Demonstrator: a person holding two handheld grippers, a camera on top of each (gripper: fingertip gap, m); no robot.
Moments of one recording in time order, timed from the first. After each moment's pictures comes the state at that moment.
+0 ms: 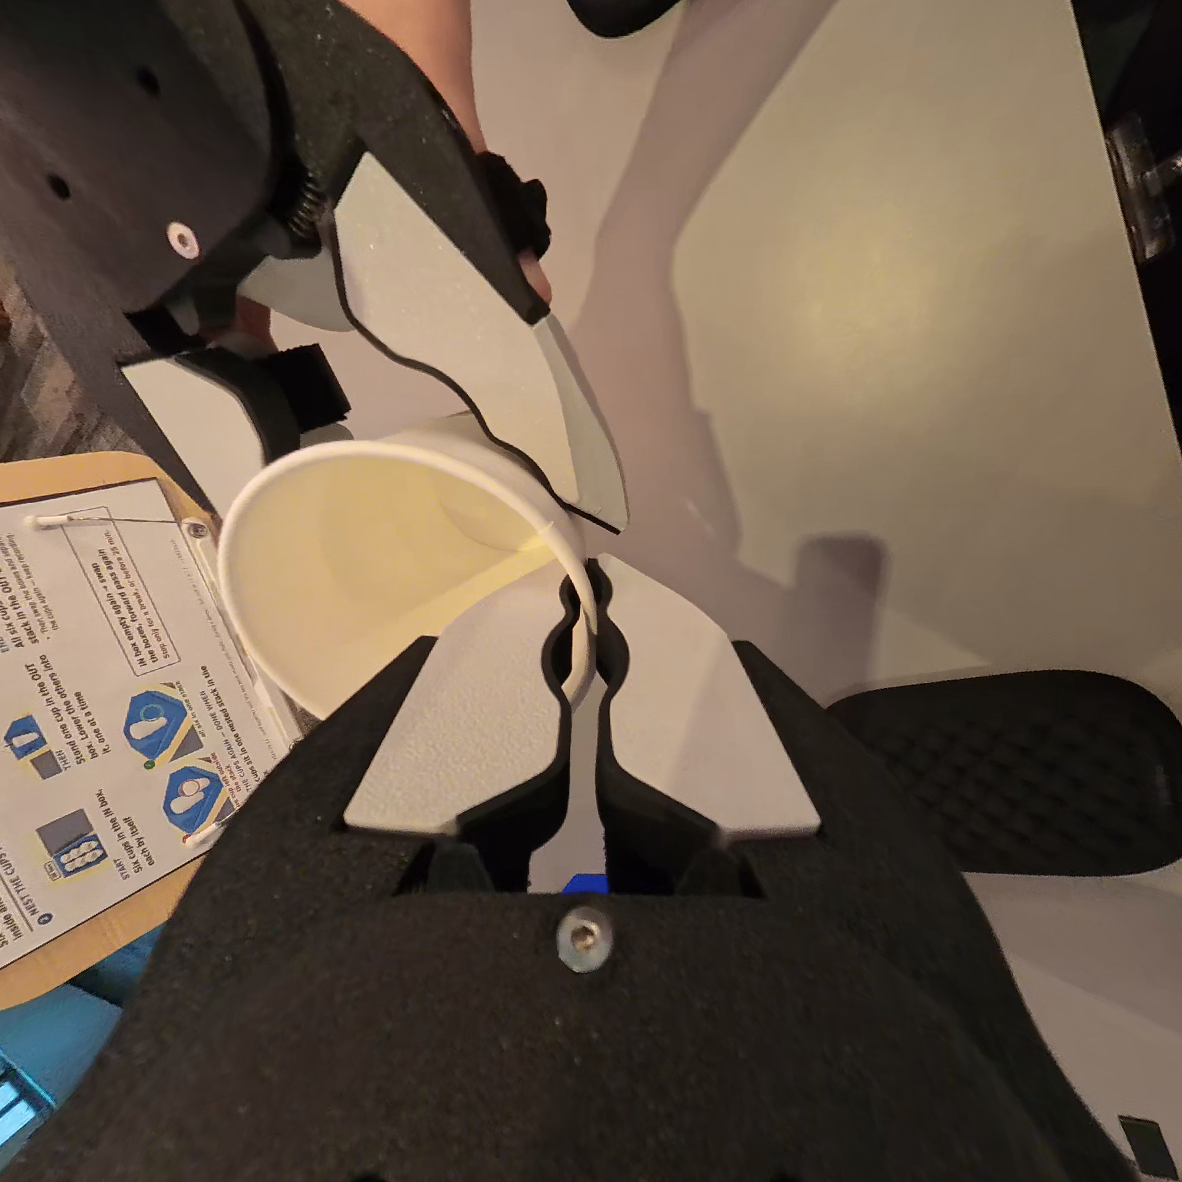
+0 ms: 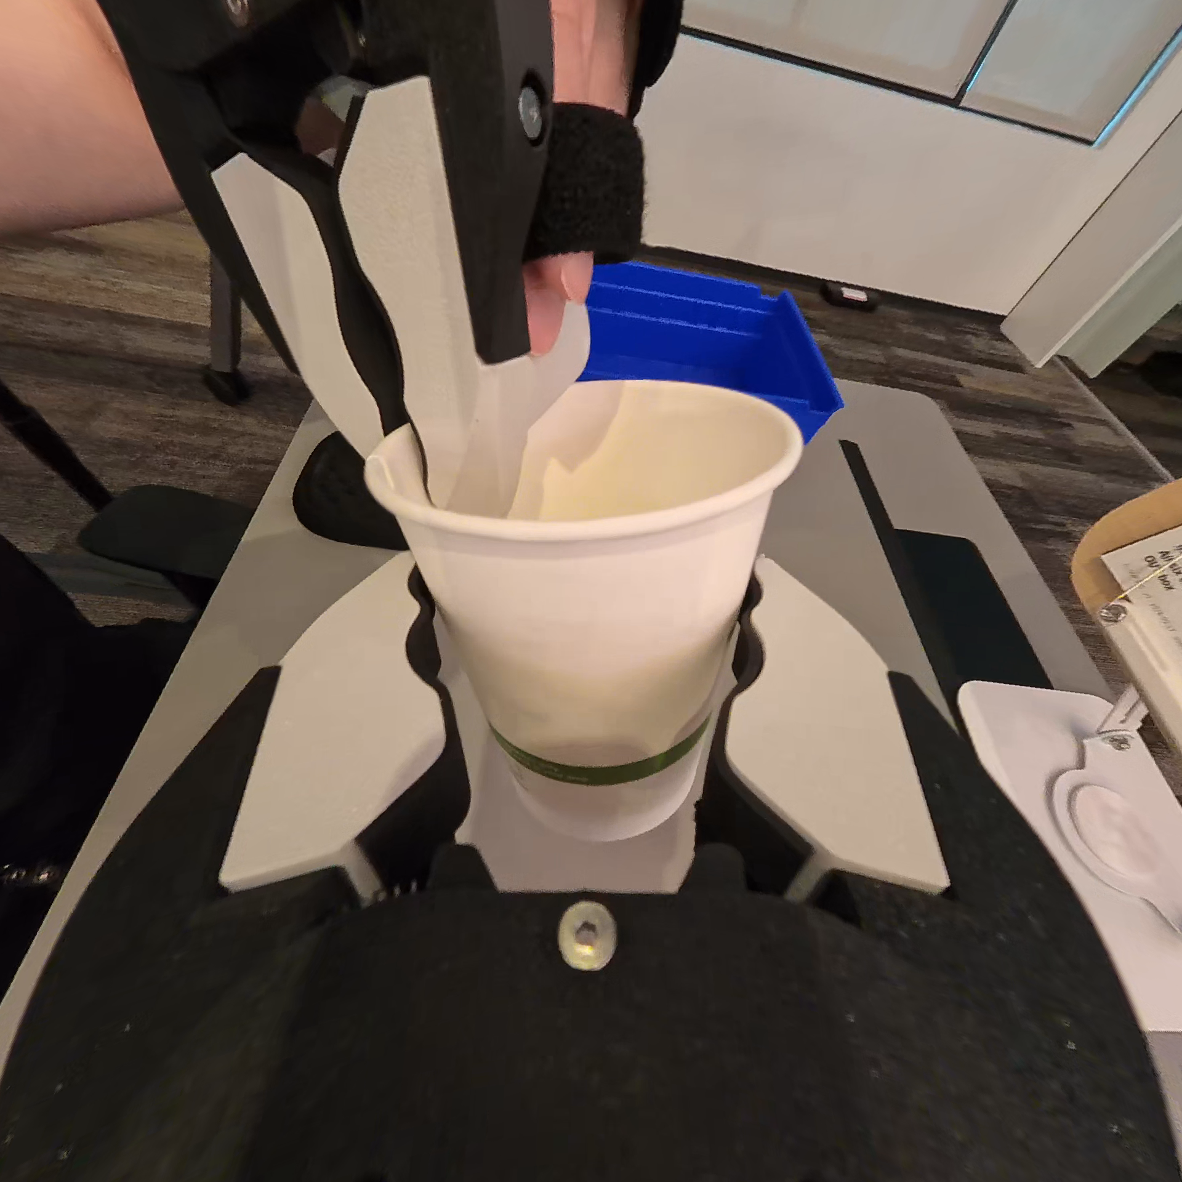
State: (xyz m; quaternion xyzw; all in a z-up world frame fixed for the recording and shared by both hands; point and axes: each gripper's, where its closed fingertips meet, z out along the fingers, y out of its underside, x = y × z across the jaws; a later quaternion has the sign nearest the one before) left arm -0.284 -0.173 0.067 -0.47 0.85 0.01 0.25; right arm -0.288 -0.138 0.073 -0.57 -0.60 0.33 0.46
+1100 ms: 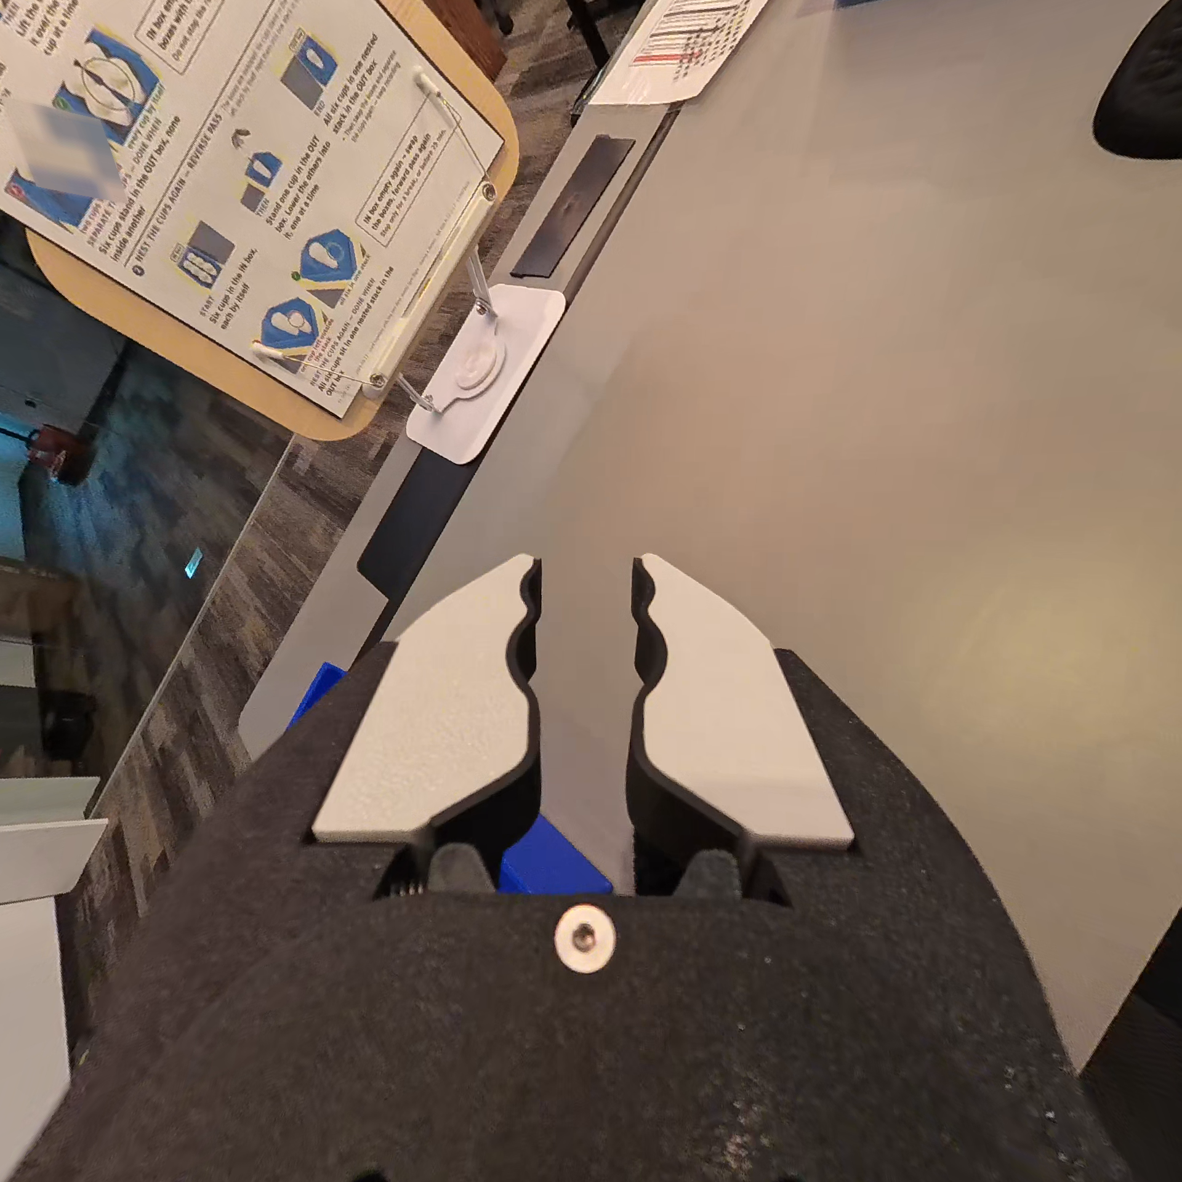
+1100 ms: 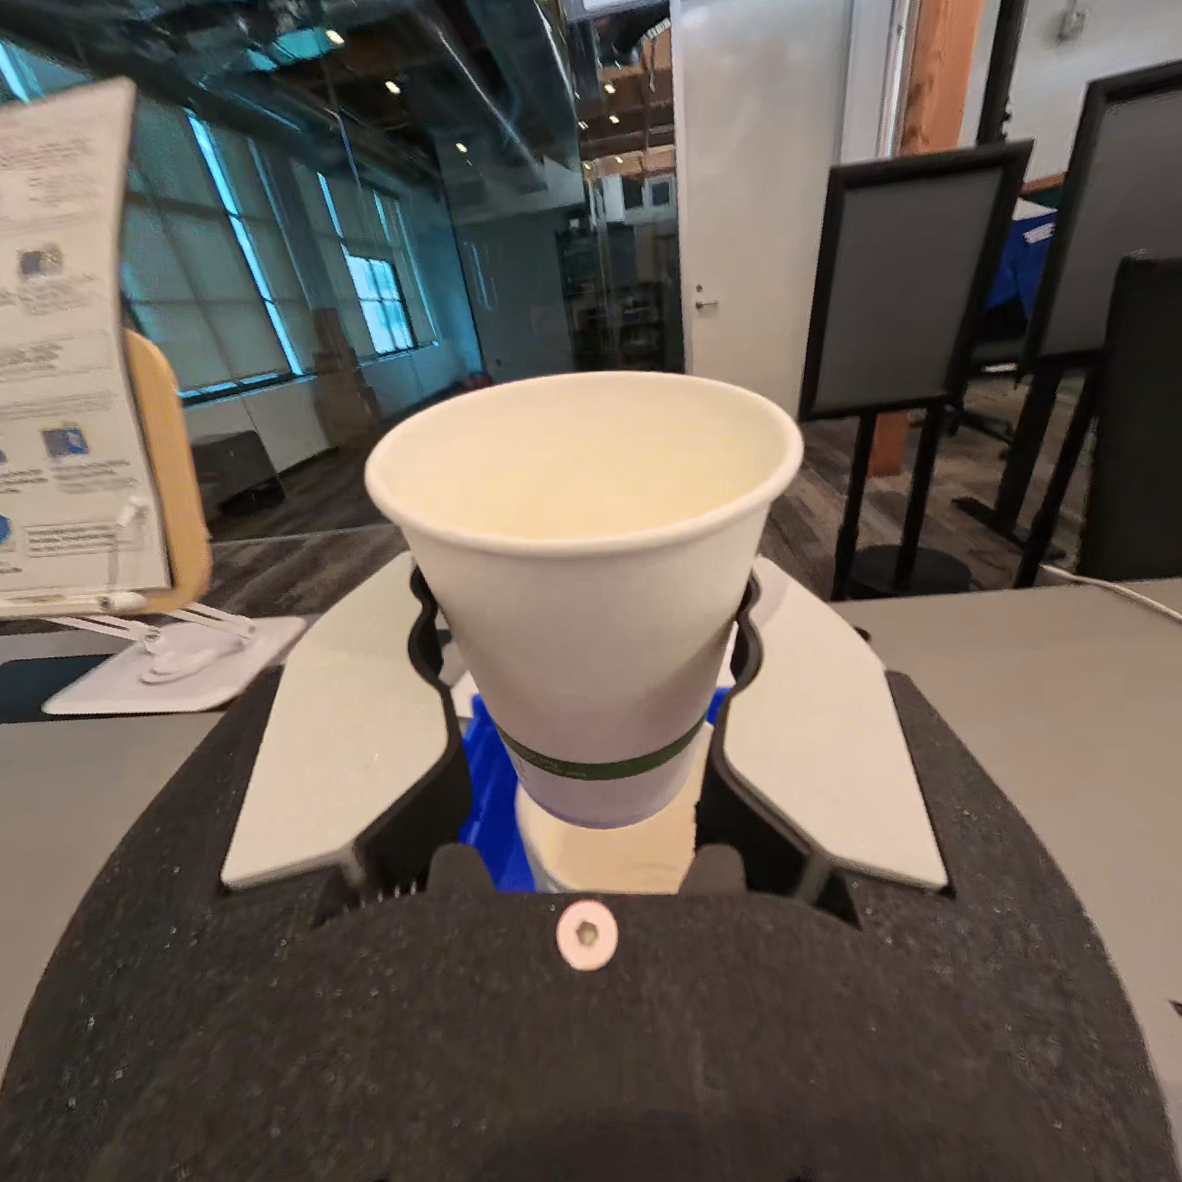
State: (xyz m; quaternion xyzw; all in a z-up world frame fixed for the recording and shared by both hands) left arm -0.406 -0.164 0.079 -0.69 0.53 0.00 0.49; right arm 0.286 -0.046 0.085 -0.68 0.05 0.05 0.73
